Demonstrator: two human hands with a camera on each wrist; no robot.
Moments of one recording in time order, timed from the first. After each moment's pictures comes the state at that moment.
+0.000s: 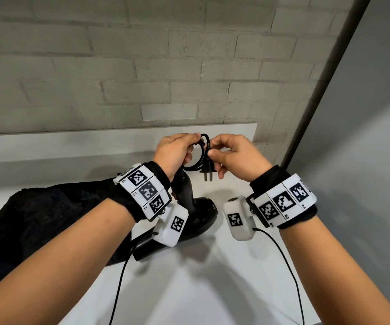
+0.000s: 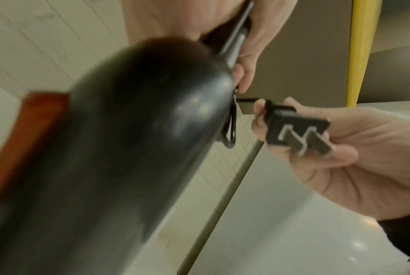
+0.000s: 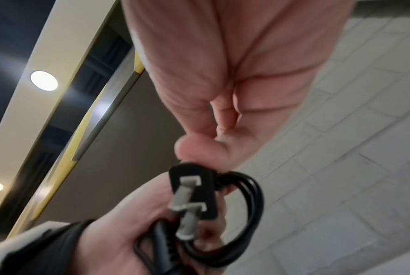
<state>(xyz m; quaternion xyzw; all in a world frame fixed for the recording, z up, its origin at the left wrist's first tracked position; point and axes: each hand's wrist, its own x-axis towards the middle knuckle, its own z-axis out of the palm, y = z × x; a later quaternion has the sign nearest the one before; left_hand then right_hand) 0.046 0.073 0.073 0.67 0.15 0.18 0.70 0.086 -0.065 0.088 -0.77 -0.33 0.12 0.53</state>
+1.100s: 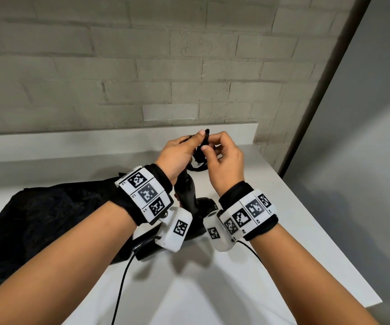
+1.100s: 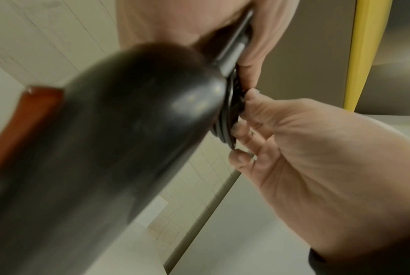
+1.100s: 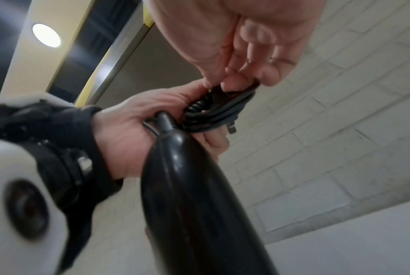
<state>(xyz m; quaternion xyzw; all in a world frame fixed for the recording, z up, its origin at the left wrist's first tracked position) 0.026 0.057 0.085 0.69 0.11 0.16 0.70 0.076 -0.029 0.048 -0.72 -0.29 -0.18 0.60</state>
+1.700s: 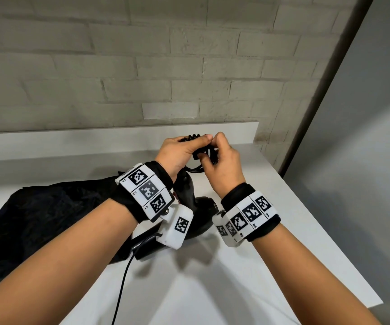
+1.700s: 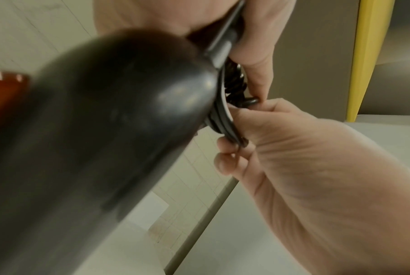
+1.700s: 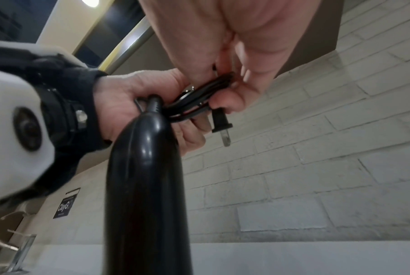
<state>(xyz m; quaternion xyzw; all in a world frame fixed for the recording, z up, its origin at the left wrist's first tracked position) 0.031 0.057 0.086 0.67 0.15 0.17 0.71 0.084 -0.031 0.039 -0.75 -0.35 -0.15 0.54</state>
